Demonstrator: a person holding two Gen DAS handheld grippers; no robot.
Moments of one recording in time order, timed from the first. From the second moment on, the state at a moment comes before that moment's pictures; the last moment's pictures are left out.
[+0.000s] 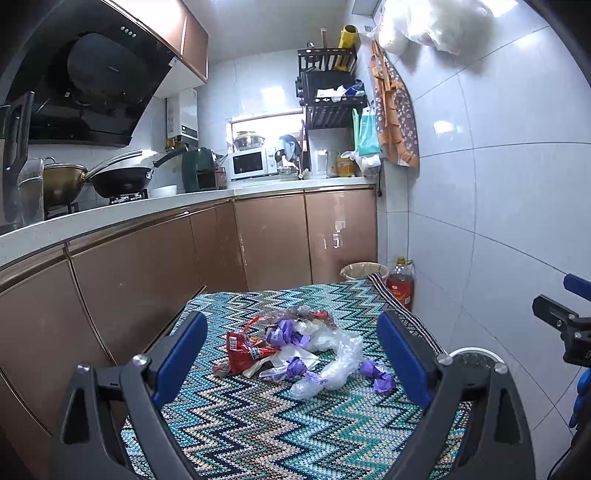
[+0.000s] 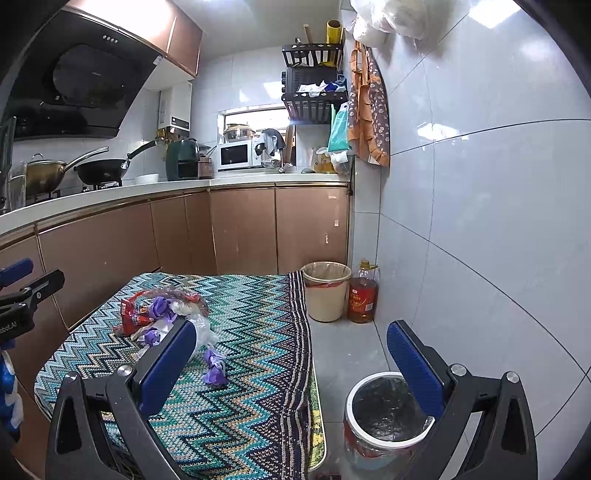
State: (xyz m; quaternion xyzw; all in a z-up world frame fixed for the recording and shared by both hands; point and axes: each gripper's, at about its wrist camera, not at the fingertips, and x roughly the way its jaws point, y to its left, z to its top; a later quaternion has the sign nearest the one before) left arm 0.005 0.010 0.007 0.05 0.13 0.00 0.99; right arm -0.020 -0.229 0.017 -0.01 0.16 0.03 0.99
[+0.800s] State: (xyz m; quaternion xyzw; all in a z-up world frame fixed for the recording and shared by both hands) left arm 0.011 0.016 0.003 0.05 0.13 0.00 0.99; right arm -0.013 -0.224 0.023 -0.01 0.16 0.05 0.99
